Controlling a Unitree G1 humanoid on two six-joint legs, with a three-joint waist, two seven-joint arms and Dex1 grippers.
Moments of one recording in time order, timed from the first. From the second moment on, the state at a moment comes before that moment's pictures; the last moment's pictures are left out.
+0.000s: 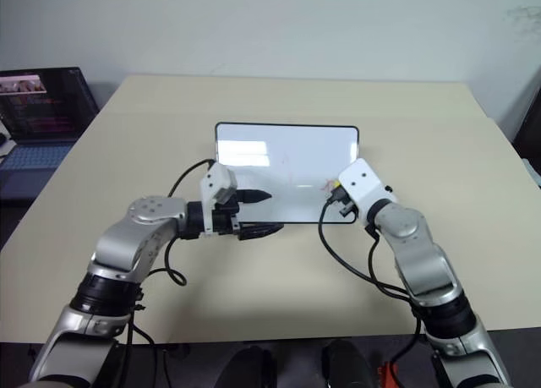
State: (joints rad) left arm -0.53 0.58 -0.14 -0.03 -0.36 0.54 -1.01; right arm -0.49 -0.41 0.22 -0.33 -0.09 0.81 0.36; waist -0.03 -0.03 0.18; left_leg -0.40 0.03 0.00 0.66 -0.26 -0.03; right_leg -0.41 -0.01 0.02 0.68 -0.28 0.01
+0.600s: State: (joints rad) left arm -0.49 0.59 -0.13 -0.03 -0.34 0.53 -0.99; right arm -0.51 -0.37 0.34 -0.16 -0.16 0.66 0.36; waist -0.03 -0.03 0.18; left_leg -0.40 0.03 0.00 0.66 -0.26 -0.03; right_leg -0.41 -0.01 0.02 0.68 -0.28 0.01
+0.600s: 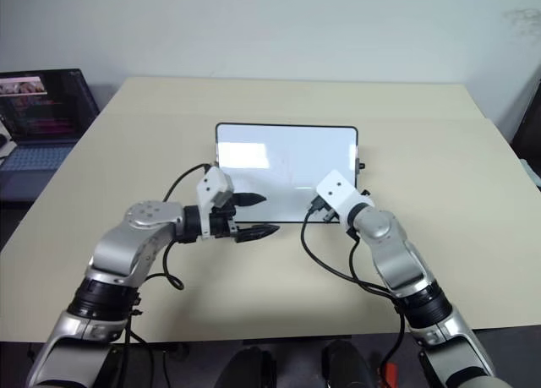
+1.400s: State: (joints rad) left arm -0.47 0.60 -0.13 -0.03 -0.33 0.53 -1.01; right arm -0.54 -0.37 0.33 -0.11 -0.22 0.62 0.38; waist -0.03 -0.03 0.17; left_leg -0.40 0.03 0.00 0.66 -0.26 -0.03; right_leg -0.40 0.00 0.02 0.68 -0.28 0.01
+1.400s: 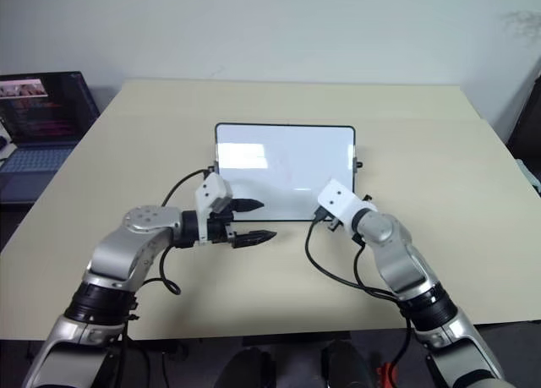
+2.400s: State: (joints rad) left arm -0.46 0.60 -0.13 -0.04 -0.33 0.53 -1.01; right arm -0.58 -0.33 0.32 -0.06 -0.28 0.56 0.37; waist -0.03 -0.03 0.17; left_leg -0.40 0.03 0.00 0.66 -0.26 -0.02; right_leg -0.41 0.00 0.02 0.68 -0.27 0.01
